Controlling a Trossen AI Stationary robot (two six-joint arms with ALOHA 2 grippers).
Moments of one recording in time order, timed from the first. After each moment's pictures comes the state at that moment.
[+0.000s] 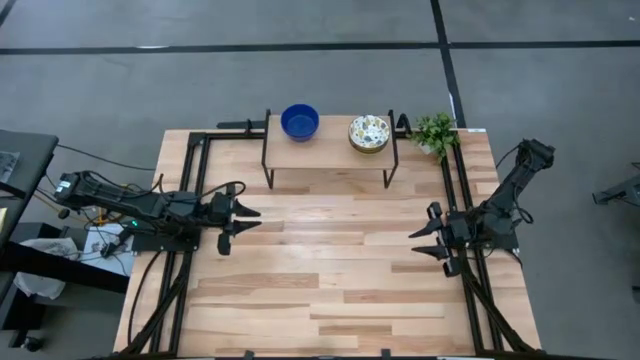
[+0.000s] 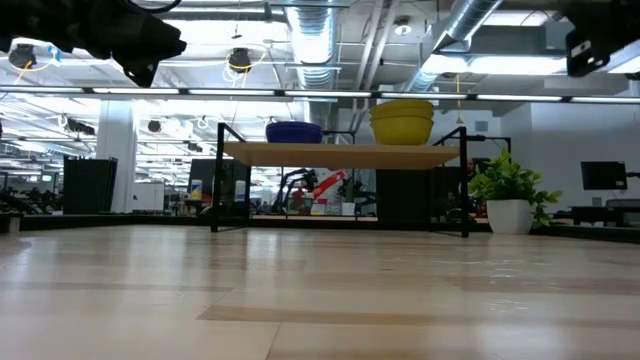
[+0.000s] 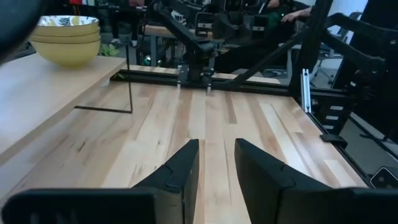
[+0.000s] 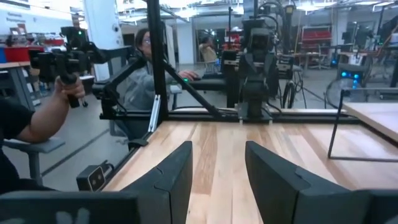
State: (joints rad) left arm -0.25 0.37 0.29 0.11 -0.23 -0.08; right arm 0.85 0.38 0.15 0.26 0.65 -0.04
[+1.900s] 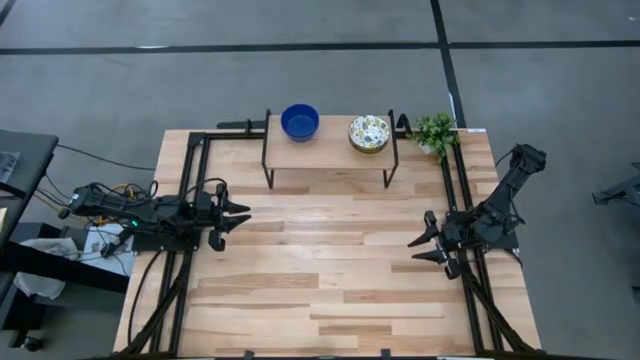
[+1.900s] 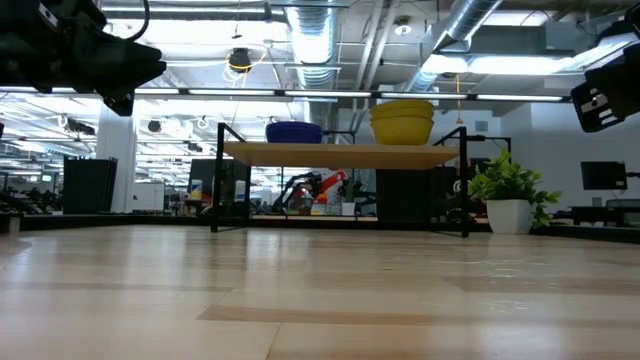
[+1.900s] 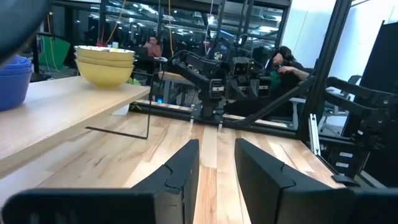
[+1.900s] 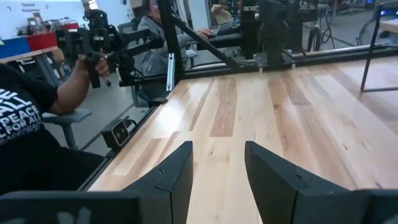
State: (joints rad) left arm -0.25 0.00 0.00 0.25 -0.30 -0.09; right arm 0.86 0.20 0.03 0.03 0.58 0.21
